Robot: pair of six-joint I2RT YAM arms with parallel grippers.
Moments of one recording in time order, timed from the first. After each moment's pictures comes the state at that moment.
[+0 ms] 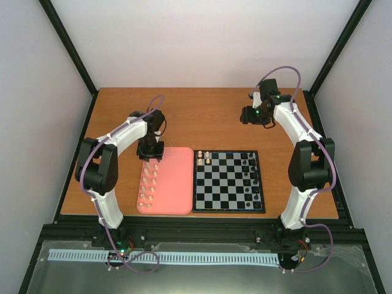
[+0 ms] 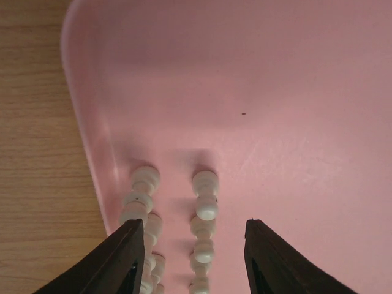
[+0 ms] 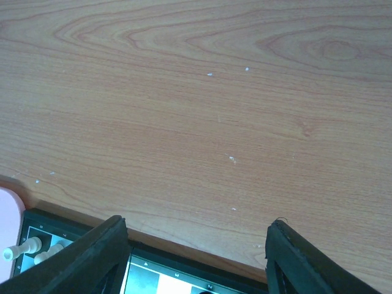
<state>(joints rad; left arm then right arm) -0.34 1.83 1.39 -1.15 0.01 -0.34 0.15 1.88 1.63 -0.82 -0.24 0.09</state>
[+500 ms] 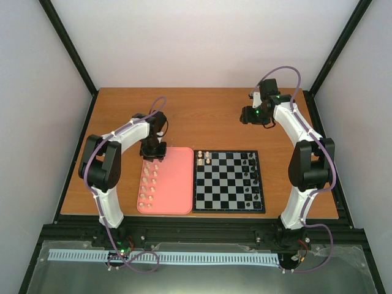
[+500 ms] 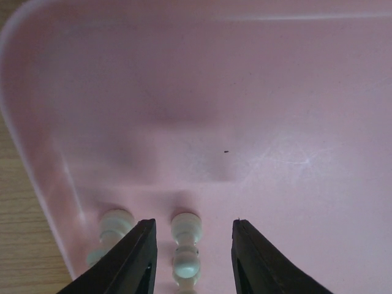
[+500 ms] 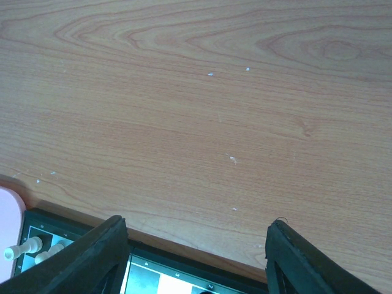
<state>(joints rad) -0.34 1.88 1.34 -1.04 0.02 -0.34 0.15 1.88 1.63 -0.82 -0.25 0.09</state>
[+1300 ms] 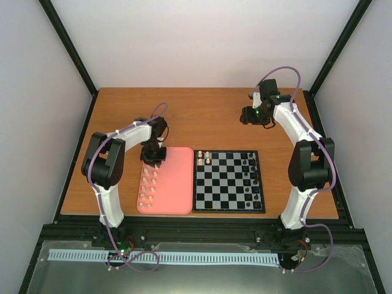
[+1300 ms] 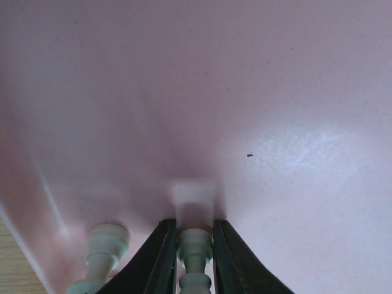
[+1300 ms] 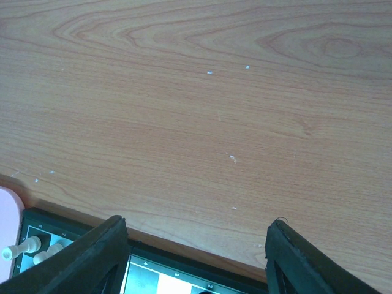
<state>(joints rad) -0.34 1.93 1.29 -1.01 0.04 -0.34 0.15 1.88 1.63 -0.82 -0.25 0.09</state>
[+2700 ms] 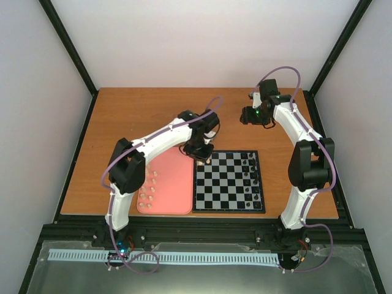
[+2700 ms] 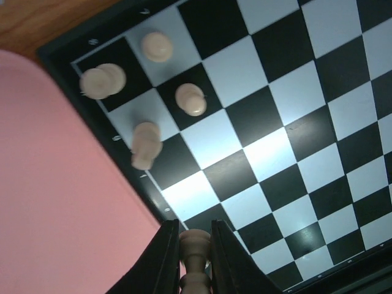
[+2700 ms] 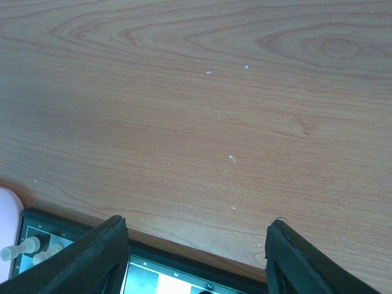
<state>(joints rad) -0.76 2.02 1.78 -1.19 0.12 -0.34 0.15 1.88 1.63 -0.82 -0.25 0.09</state>
